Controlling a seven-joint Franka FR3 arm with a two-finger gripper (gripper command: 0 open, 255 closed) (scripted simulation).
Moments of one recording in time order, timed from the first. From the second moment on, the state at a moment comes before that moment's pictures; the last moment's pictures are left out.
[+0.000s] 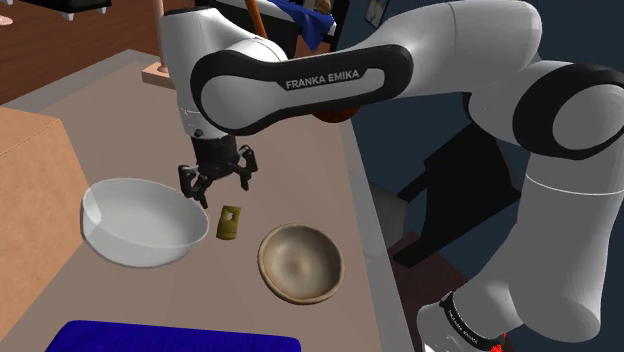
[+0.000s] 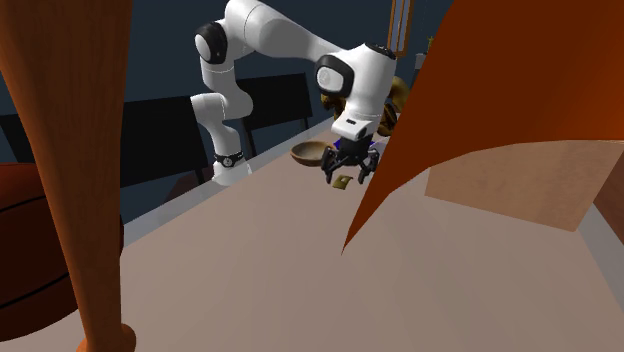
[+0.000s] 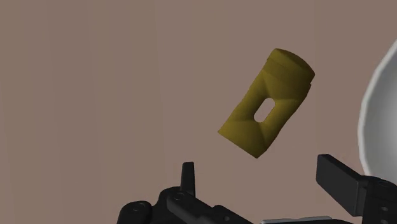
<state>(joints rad) 0.29 0.50 0.46 -1.52 -0.21 1.77 0.77</state>
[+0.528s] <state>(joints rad) 0.29 0.50 0.46 -1.53 -0.21 1.78 0.77</state>
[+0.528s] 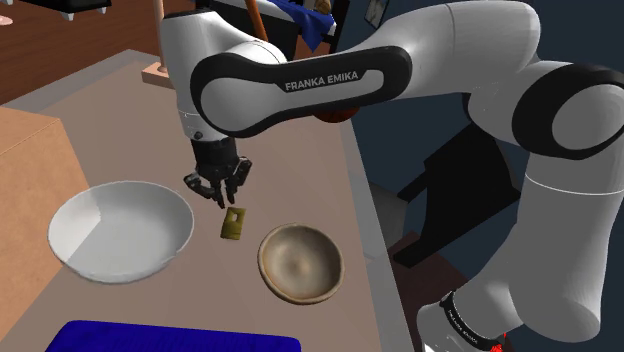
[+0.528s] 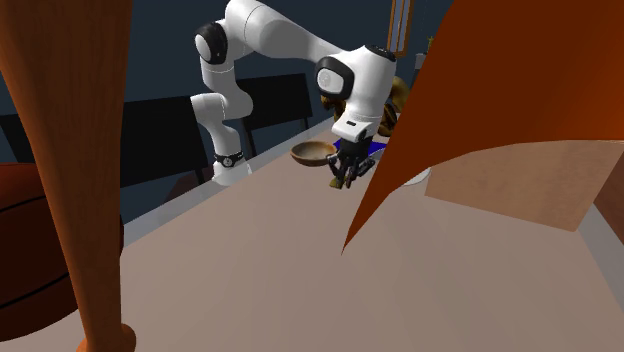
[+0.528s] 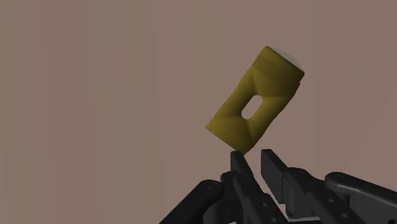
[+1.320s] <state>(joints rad) 0.30 0.29 0.43 -1.78 -0.11 1.95 1.19</state>
